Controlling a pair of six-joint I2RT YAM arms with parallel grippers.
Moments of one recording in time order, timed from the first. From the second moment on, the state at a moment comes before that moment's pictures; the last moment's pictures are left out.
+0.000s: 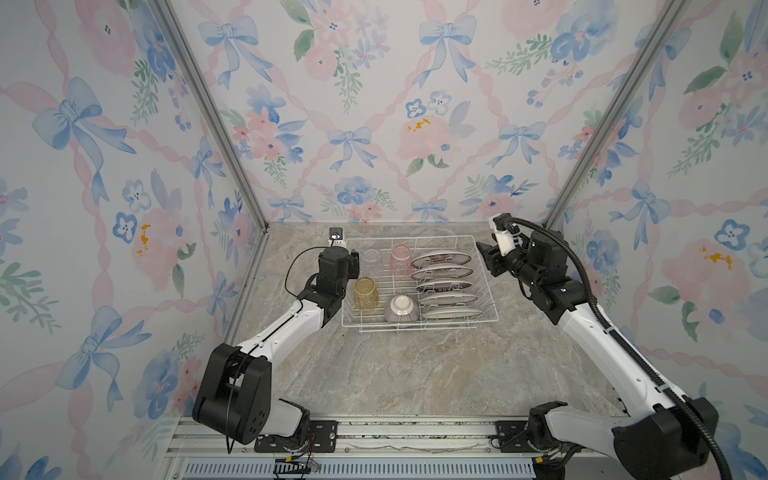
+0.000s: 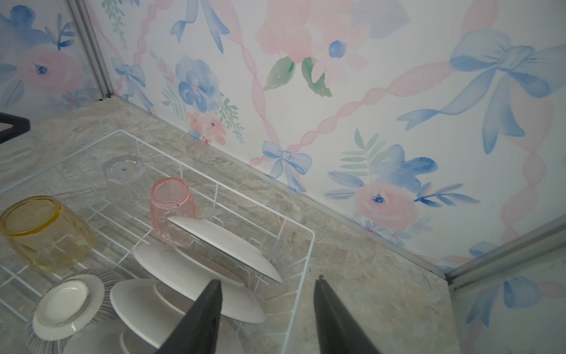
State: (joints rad) left arm -0.35 1.40 0.90 0.13 -0.36 -0.14; right arm 0.30 1.24 1.13 -0.22 -0.12 -0.29
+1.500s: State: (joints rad) left arm -0.24 1.53 0.95 -0.03 -0.16 -0.26; right arm 0.39 1.81 1.63 -0.66 -0.06 -0.68
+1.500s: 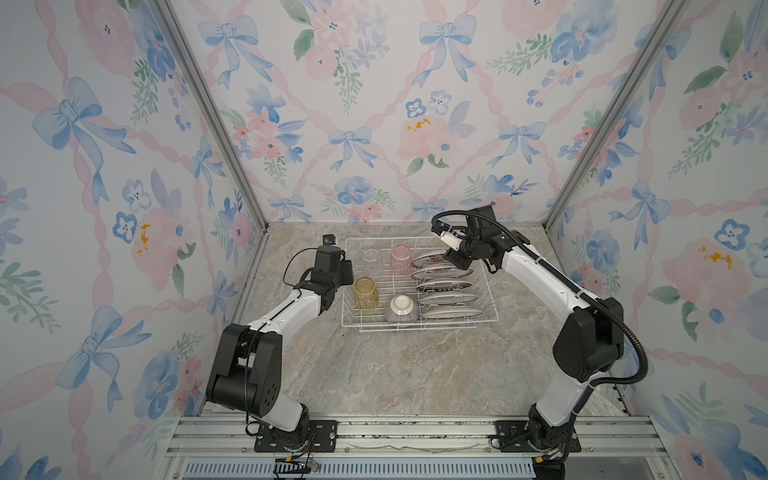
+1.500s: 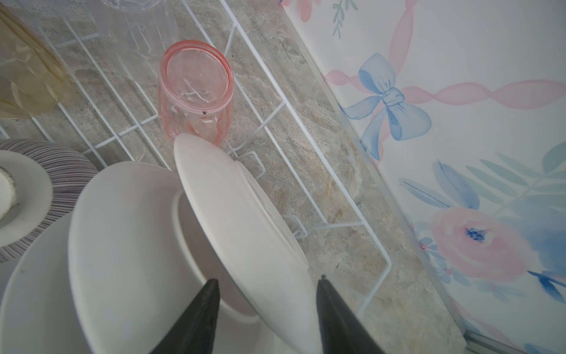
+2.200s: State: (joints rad) left arm -0.22 1.53 0.94 -0.03 -0.14 -0.26; right arm 0.40 1.95 1.77 -0.70 -0.01 -0.77
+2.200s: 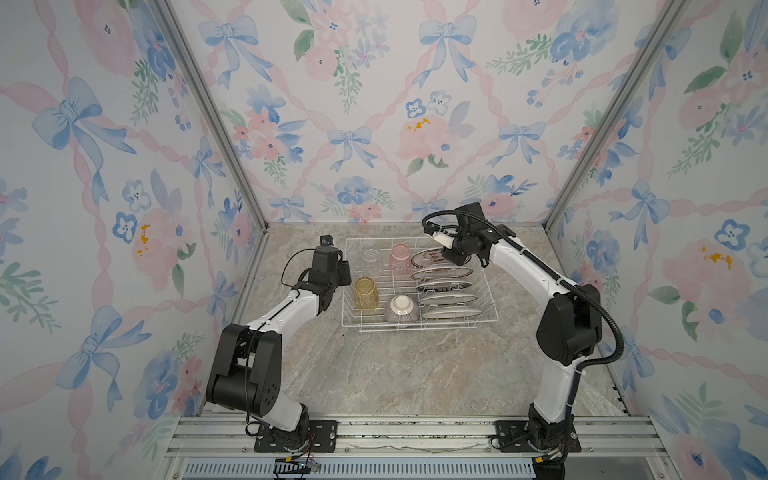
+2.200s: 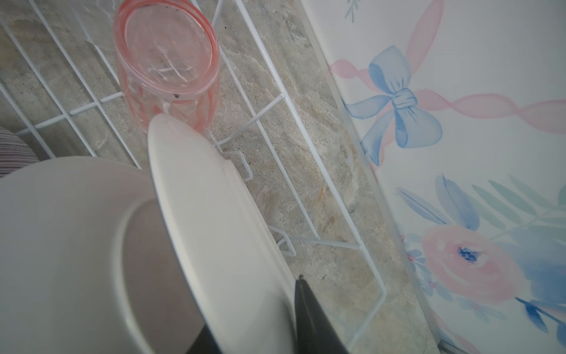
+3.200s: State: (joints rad) left arm -0.22 1.55 0.93 -0.02 -0.13 -0.26; right arm 0.45 1.88 1.57 -0.40 0.19 -0.89
